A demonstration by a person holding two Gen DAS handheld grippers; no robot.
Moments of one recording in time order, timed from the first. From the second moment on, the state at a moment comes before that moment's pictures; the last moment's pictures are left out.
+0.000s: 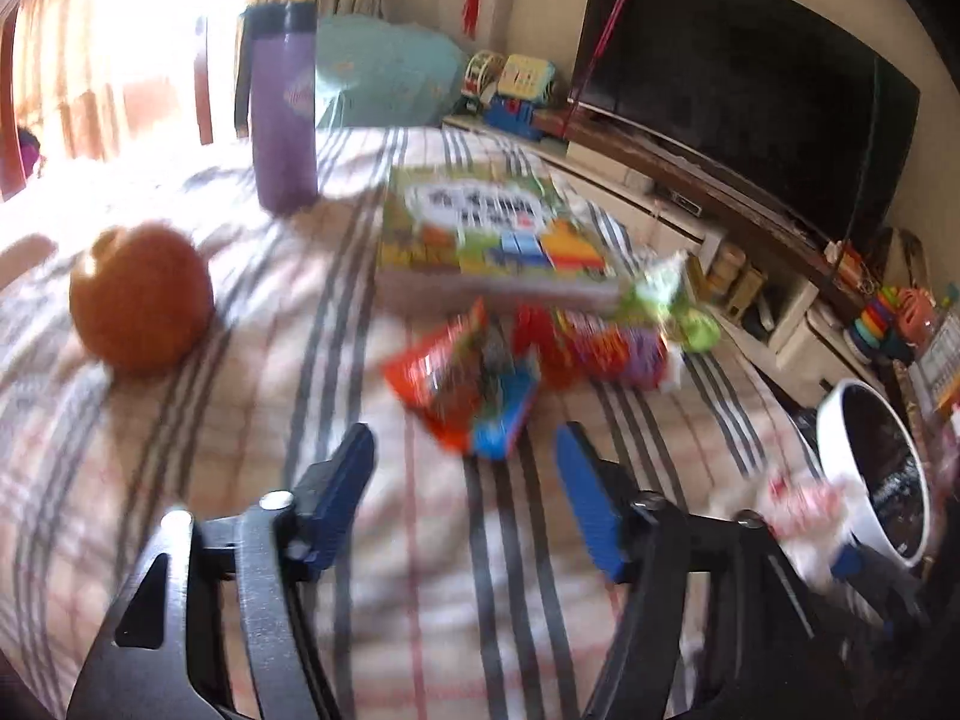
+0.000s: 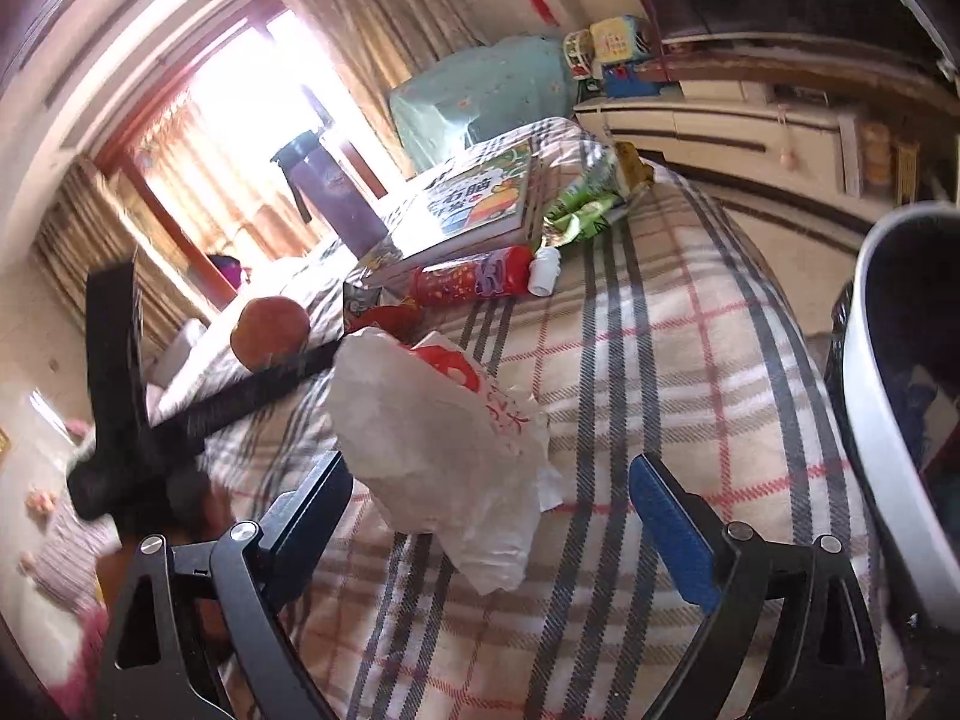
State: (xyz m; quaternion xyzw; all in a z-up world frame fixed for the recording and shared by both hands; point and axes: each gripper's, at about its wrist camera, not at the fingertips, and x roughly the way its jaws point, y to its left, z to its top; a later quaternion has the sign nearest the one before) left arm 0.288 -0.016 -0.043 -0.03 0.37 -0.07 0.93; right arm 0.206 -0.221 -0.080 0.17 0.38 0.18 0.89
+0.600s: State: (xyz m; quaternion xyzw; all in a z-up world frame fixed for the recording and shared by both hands) left arm 0.304 -0.010 -0.065 -0.03 0.40 -0.13 0.91; right arm 0.212 -0.203 -0.079 0.12 0.39 0.14 0.90
